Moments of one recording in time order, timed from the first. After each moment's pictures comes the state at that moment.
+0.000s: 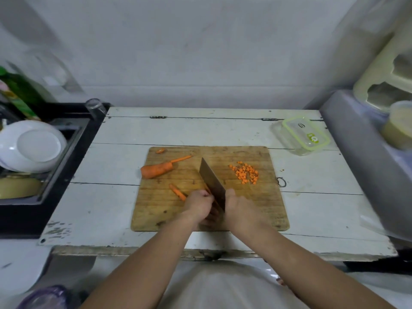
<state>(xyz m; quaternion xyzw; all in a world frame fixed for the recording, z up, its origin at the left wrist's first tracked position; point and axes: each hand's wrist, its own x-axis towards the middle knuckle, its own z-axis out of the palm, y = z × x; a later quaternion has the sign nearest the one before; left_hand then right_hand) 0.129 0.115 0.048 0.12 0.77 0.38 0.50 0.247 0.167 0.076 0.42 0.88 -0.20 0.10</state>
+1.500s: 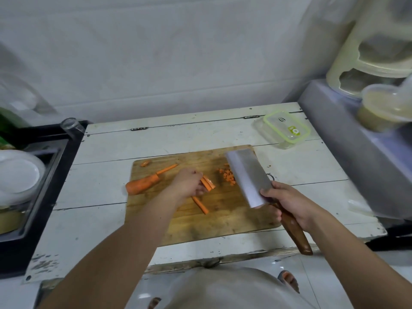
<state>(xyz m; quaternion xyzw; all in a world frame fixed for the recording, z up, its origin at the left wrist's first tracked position) 0.076 0.181 0.056 0.21 0.74 0.40 0.50 0.350 0.251 0.090 0.46 0.47 -0.75 -0.11</state>
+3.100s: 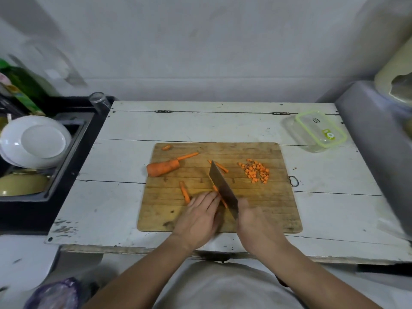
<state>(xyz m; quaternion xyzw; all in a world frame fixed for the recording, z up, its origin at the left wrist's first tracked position) 0.103 0.066 -0.028 0.66 0.74 0.13 -0.03 0.261 0.151 0.088 0.41 0.89 -0.18 0.10</state>
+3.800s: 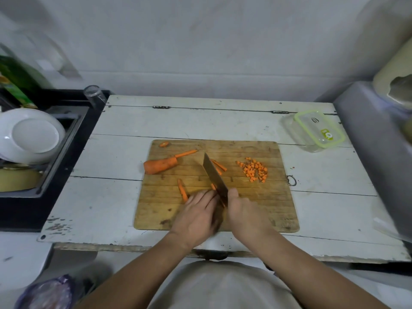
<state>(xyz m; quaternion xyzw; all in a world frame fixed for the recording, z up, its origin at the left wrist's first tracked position) 0.105 0.068 -0.021 0.65 0.74 0.16 0.00 0.234 0.161 0.078 0.41 0.89 -0.20 0.11</state>
